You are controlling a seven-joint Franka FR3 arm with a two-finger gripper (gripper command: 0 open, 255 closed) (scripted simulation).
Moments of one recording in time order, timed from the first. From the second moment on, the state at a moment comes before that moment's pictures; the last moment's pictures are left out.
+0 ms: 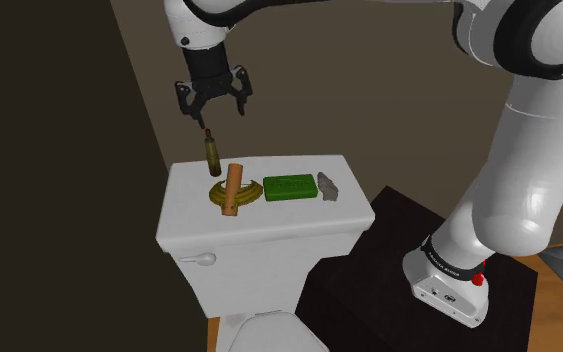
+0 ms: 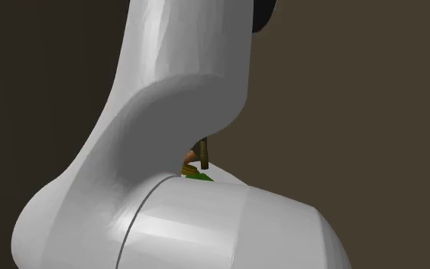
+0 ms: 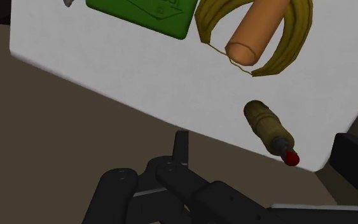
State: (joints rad) arm 0.14 0.30 0.43 -1.44 -0.18 1.59 0.90
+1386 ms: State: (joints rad) arm 0.19 0.45 0.42 -1.35 -0.24 1.64 0.97
